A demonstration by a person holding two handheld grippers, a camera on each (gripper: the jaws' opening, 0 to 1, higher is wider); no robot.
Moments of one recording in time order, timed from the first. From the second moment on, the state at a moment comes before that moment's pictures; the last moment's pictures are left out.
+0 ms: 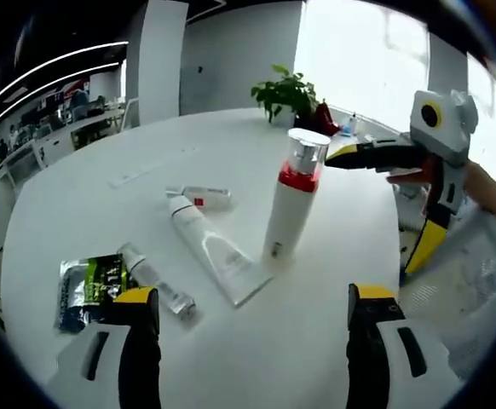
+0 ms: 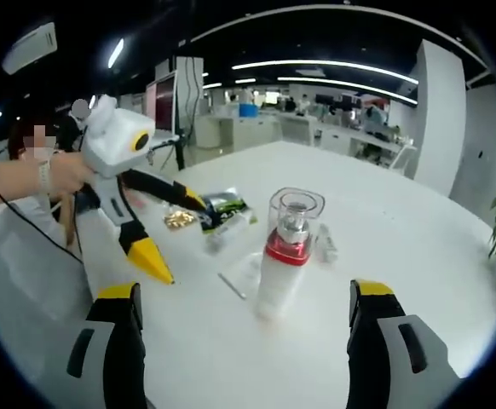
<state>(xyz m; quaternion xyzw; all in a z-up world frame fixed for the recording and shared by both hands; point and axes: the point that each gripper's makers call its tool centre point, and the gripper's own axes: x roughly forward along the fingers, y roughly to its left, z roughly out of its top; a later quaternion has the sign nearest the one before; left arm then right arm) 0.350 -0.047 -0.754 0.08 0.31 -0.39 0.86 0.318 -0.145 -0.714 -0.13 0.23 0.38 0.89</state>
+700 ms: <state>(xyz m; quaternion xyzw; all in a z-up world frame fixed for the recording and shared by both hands) 0.381 -0.075 -0.804 0.07 0.36 -0.36 0.86 0.316 -0.145 -0.718 -0.17 0.23 0.39 0.88</state>
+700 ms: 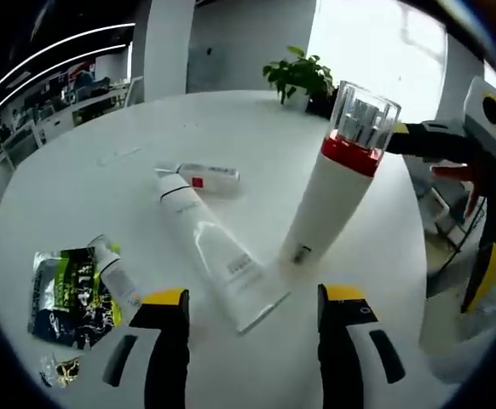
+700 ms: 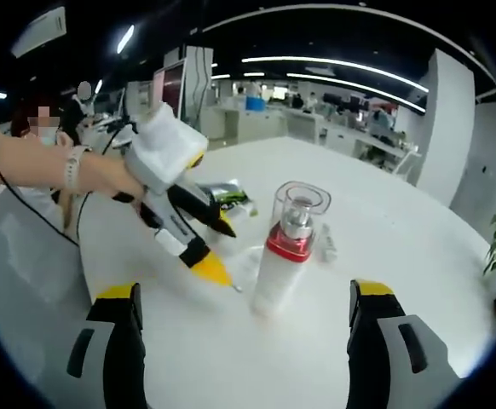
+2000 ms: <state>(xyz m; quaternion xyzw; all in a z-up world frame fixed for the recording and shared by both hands) 0.441 -0.091 -0.821 0.09 0.34 -0.27 0.90 0.317 -0.150 -0.729 -0.19 0.25 0.39 0.87</state>
